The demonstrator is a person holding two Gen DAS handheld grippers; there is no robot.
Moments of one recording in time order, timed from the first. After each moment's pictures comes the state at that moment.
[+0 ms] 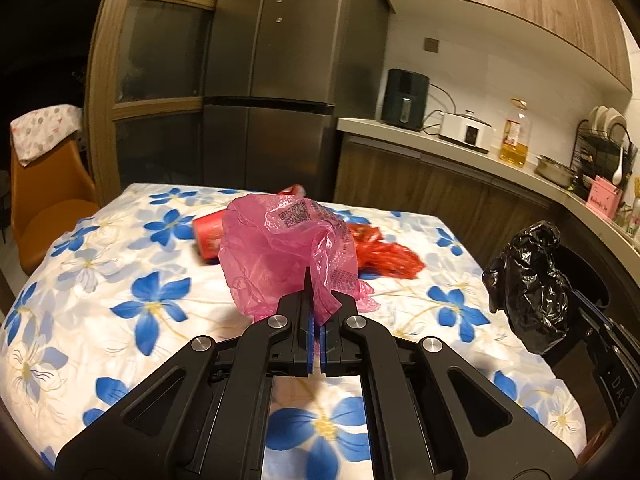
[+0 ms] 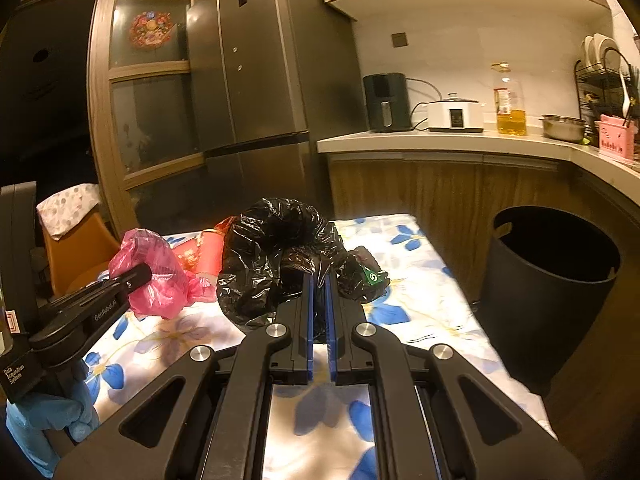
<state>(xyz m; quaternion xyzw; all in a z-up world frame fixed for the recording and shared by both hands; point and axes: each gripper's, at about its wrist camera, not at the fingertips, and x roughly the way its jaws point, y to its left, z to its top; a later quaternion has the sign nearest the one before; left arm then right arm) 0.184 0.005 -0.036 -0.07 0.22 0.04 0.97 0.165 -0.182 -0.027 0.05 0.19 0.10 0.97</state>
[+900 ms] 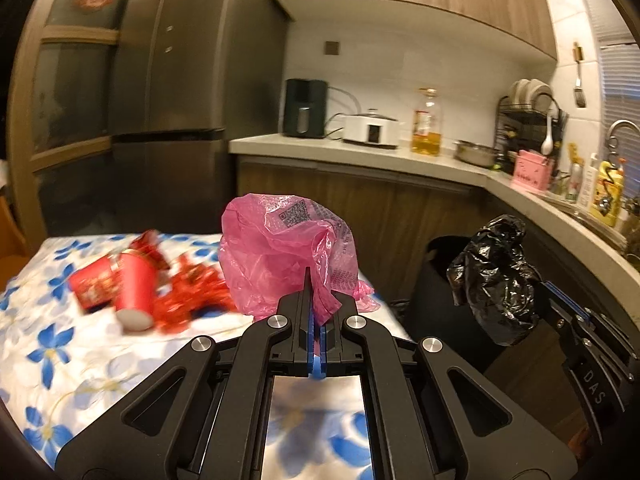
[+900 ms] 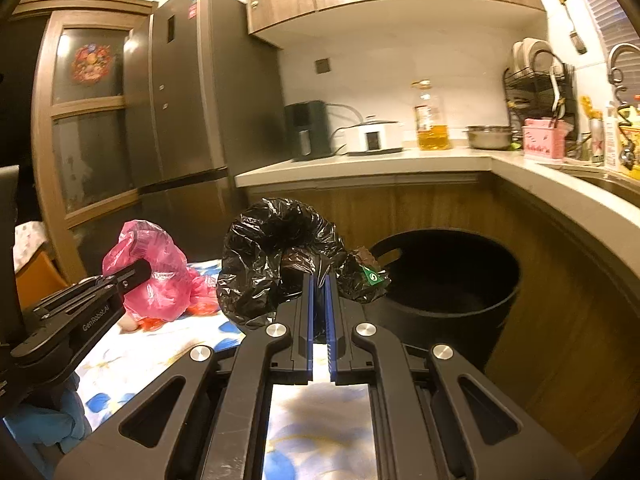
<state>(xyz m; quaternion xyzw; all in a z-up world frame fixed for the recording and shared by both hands) 0.207 -0.139 -0.003 -0.02 0.19 -0.11 0.98 0.154 -0.297 -0.003 0.07 0.15 -0.03 0.99</state>
